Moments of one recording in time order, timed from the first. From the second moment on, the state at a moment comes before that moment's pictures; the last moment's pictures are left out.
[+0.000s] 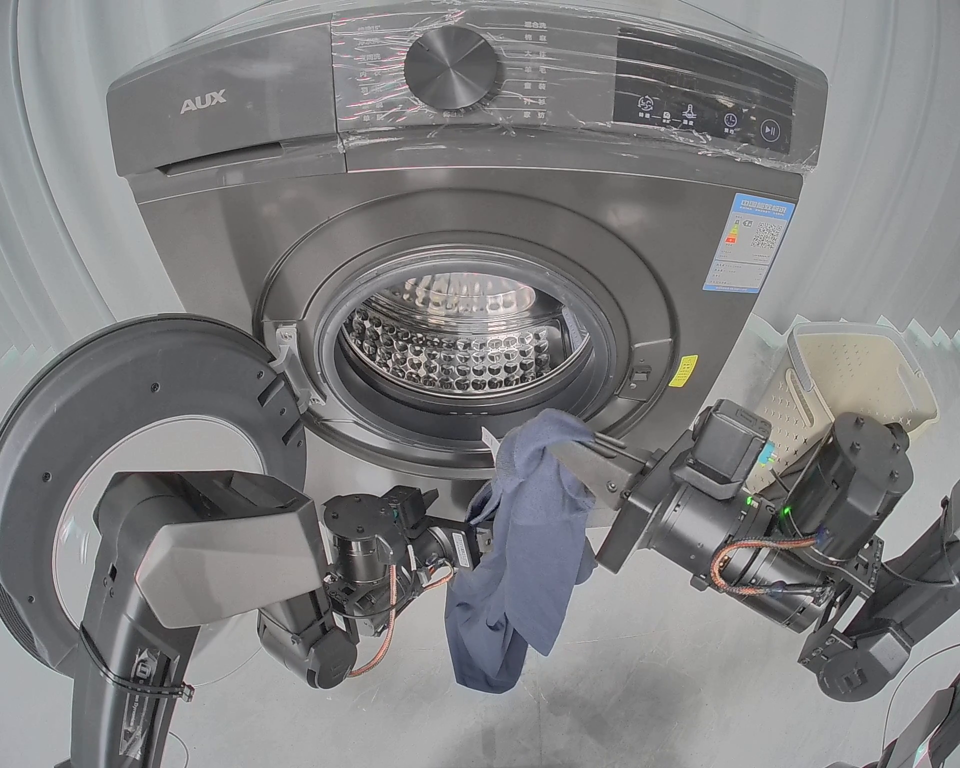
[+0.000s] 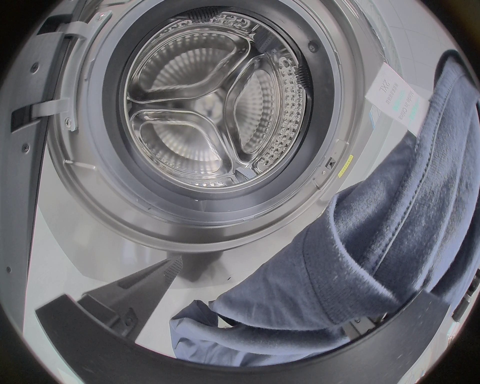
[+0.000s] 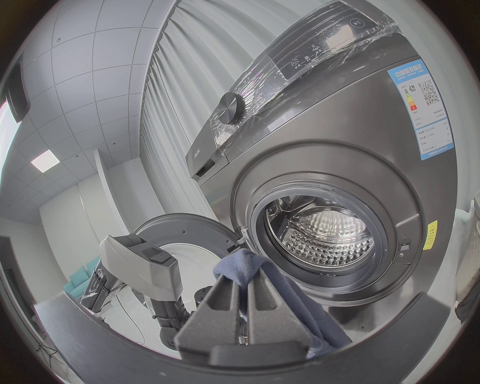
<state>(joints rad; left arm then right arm) -0.57 2.46 -0.82 -1.54 0.03 -0.25 0.80 1.80 -0.53 -1.46 0.07 0.20</state>
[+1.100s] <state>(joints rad) -0.44 1.95 -0.48 -1.54 -0.14 -0.19 0.61 1.82 -0.35 -1.54 0.12 0.20</state>
